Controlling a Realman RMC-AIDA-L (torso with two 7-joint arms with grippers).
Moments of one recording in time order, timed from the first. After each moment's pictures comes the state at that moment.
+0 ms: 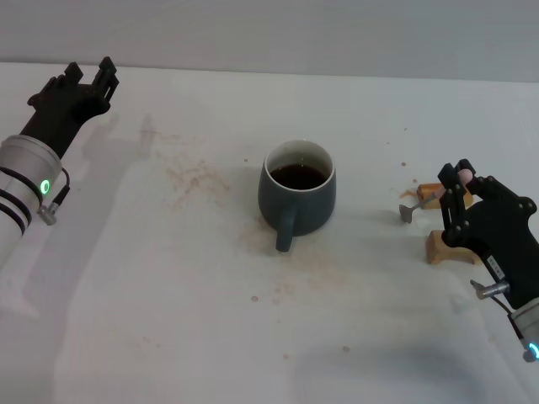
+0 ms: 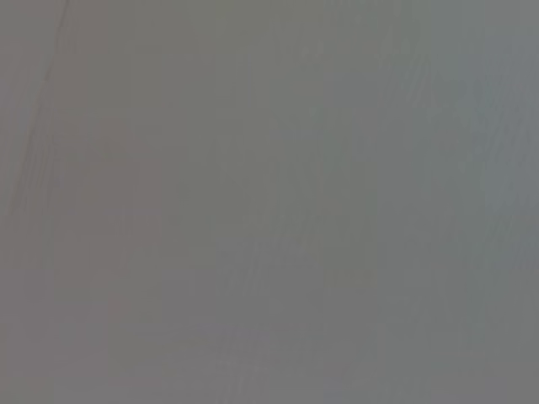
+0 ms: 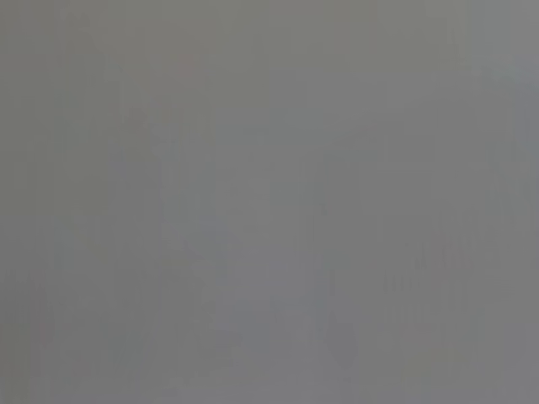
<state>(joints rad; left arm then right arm) -0.57 -2.07 -1.40 -0.21 2.88 0.86 -0.54 0.40 2.08 -0.27 0.37 -1.38 -1.48 0.05</state>
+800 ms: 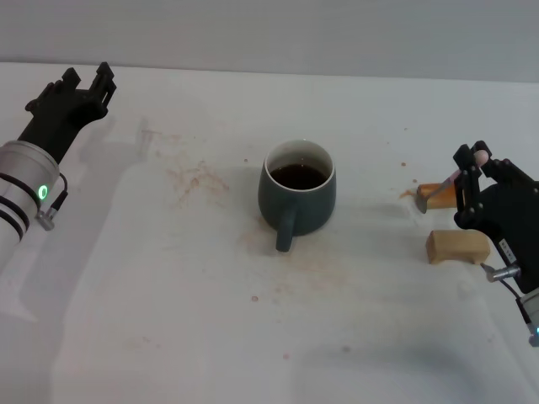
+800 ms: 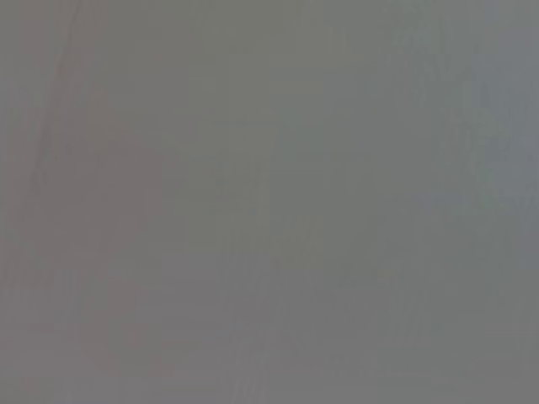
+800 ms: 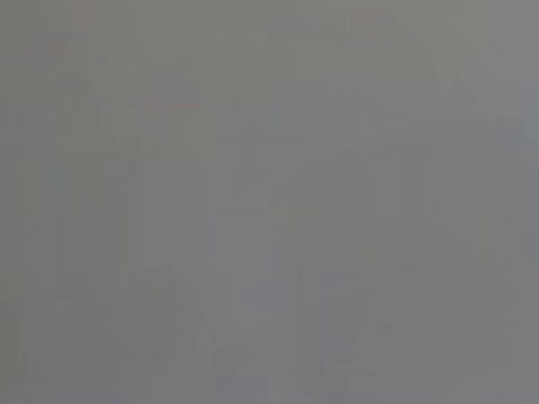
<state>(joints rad) -0.56 -2.07 -1.40 -0.21 2.88 0.86 -0.54 0.41 2.08 -0.24 0.36 -1.37 -1.50 0.06</state>
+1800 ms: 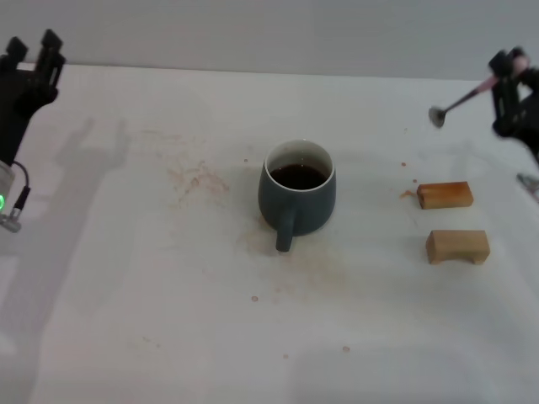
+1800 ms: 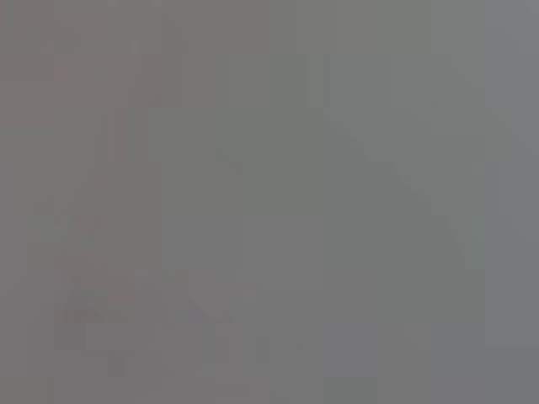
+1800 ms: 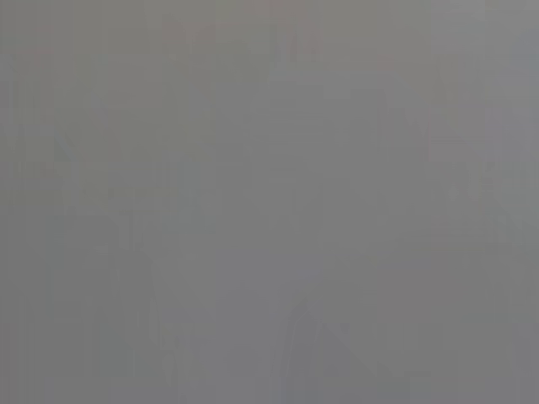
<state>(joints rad) -0.45 -2.07 -1.44 -0.25 2.87 1.14 -0.53 0.53 2.07 -0.21 0.07 -1.37 -1.53 0.44</state>
